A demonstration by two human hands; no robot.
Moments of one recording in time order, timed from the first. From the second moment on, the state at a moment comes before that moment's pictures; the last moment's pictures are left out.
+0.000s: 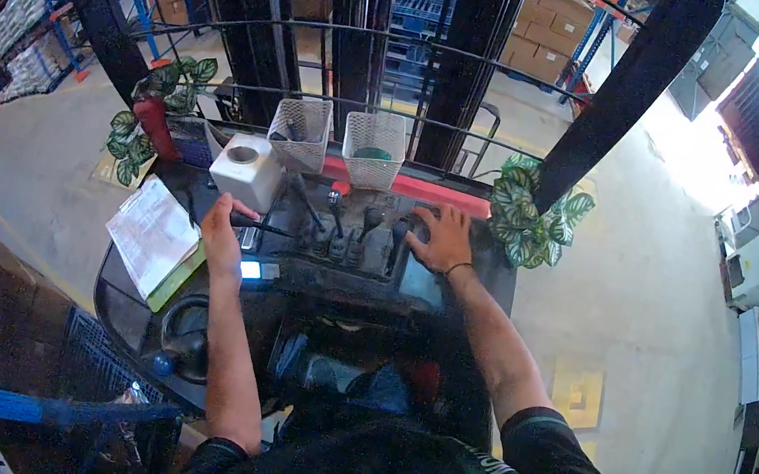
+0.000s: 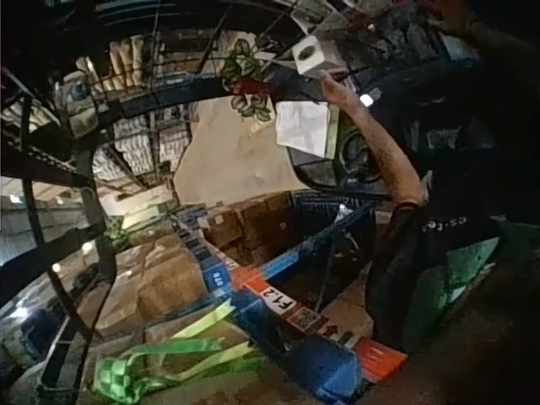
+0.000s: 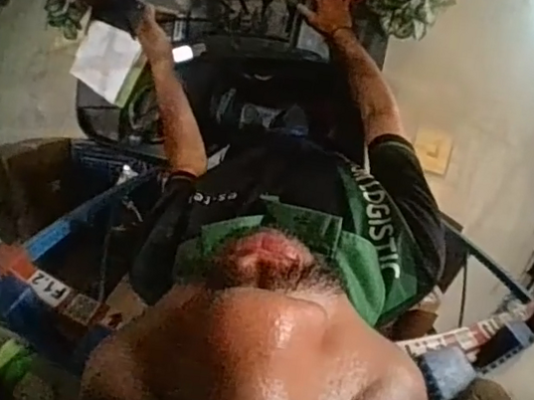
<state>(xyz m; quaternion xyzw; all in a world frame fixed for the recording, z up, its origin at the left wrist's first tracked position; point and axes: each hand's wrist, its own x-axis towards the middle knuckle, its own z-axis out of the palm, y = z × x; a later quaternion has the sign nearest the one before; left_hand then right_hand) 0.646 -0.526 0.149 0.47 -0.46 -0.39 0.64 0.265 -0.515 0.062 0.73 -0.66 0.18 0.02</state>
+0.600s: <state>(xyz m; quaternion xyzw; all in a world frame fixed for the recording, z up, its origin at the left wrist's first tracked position) 0.629 -0.522 0.160 0.48 -0.46 -0.39 0.64 0.254 -0.519 0.067 0.73 -0.65 0.20 -0.01</state>
